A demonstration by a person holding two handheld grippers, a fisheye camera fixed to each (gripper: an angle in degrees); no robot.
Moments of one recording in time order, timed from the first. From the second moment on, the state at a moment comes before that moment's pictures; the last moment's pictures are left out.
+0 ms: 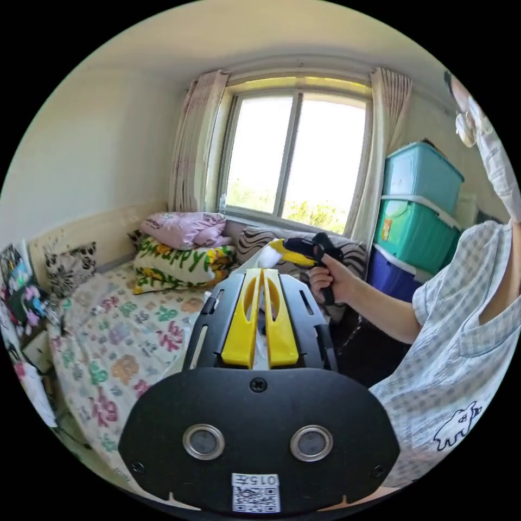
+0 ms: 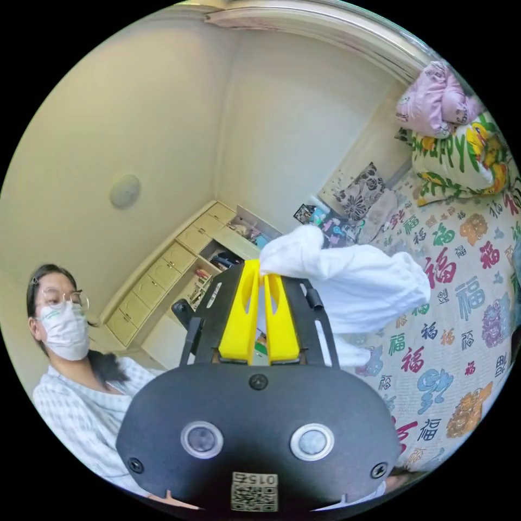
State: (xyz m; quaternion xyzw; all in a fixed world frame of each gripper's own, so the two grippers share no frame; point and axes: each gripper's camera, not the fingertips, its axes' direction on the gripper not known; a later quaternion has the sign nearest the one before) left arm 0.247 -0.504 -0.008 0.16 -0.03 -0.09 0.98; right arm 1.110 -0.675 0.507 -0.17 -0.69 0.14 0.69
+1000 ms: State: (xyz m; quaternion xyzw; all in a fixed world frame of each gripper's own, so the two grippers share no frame) left arm 0.353 -0.017 0.005 0.00 -0.01 -0.44 0.90; right arm 0.931 -0.511 0.336 -0.55 -0.64 0.00 0.53
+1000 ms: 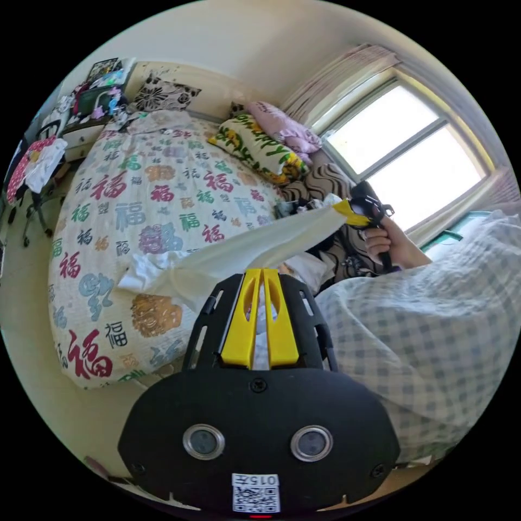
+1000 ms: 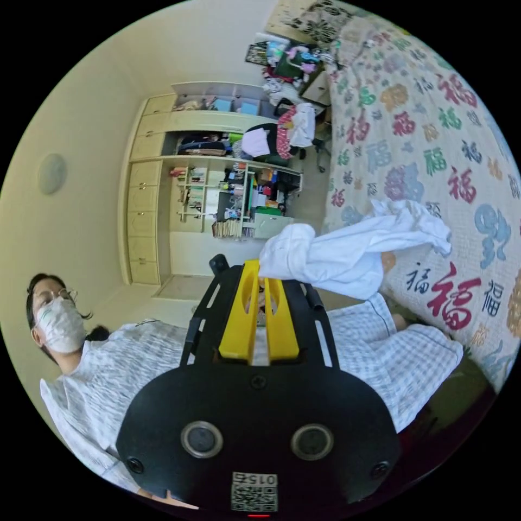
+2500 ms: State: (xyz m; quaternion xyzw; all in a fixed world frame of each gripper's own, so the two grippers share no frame) left arm 0.195 -0.155 0.068 -0.04 -0.32 -0.20 0.93; right arm 0.831 -0.761 0.430 -0.31 -0.66 0.04 0.68
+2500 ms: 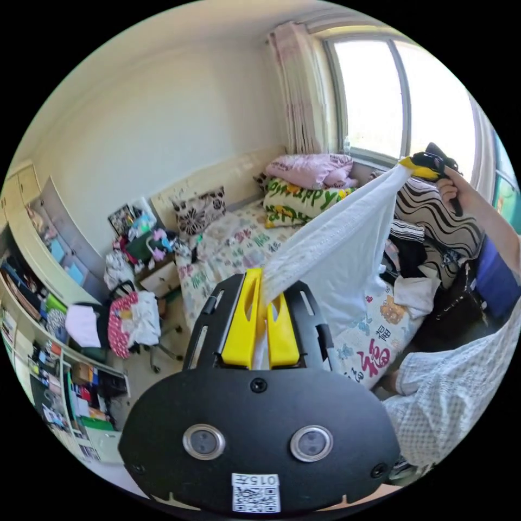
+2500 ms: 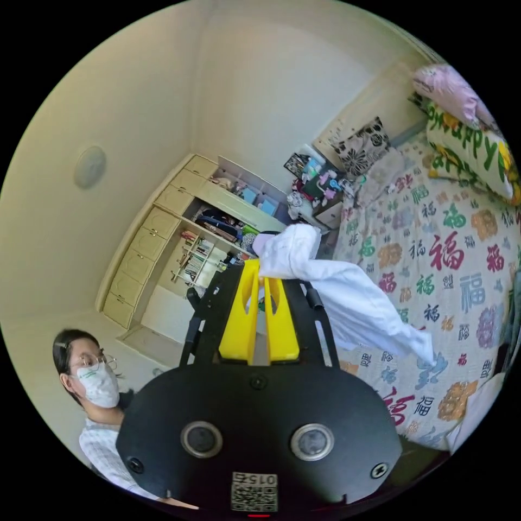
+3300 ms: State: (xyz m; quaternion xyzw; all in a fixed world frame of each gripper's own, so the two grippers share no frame) left arm 0.267 0.130 0.581 -0.26 -0.04 -0.46 0.85; right arm 0.875 -0.398 0.737 -0.65 -0.36 0.21 0.64
